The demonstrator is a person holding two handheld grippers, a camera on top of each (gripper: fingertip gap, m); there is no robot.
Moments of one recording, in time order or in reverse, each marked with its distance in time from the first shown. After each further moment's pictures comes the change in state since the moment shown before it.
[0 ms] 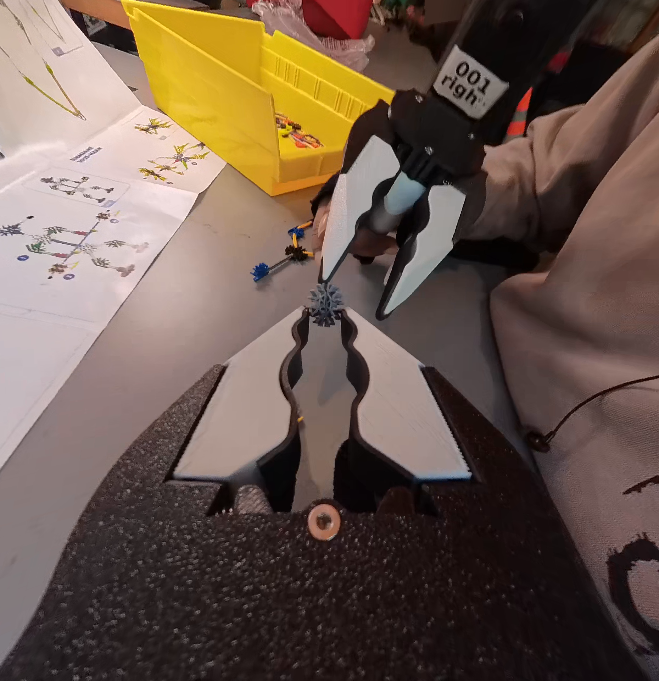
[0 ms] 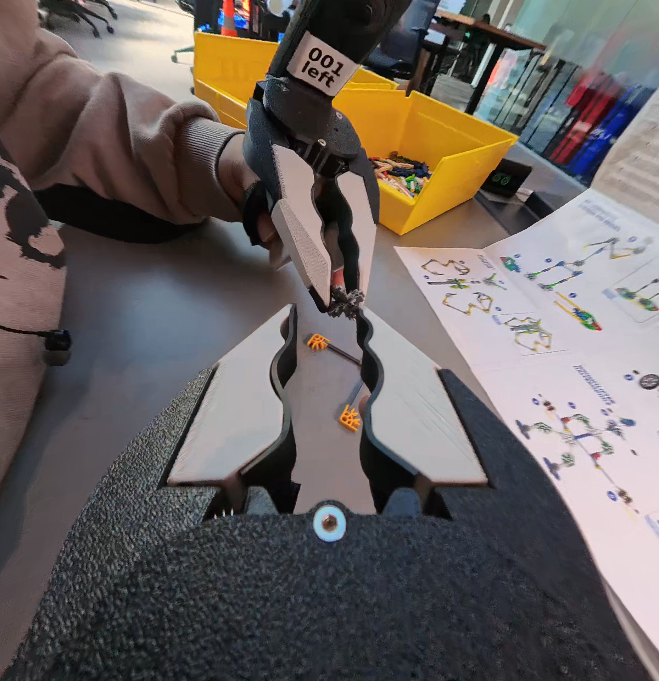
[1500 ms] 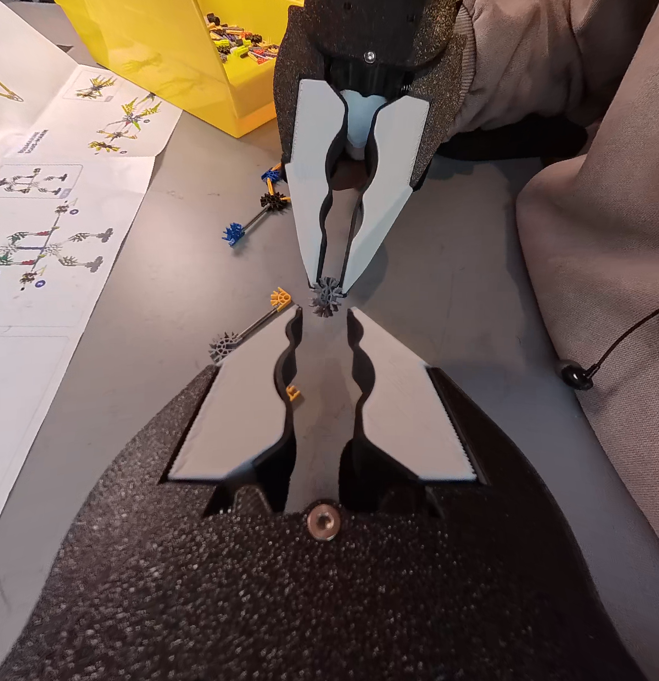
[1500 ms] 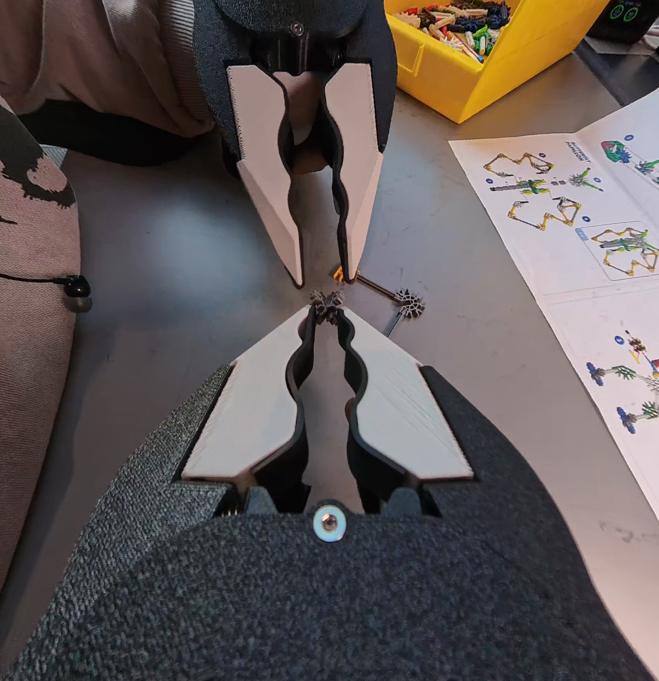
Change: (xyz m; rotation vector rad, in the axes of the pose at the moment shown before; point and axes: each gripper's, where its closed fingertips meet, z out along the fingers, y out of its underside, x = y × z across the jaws) left arm 0.008 0.037 0.011 -0.189 -0.015 0.244; right arm -0.013 0.044 0.000 -0.251 -0.120 0.102
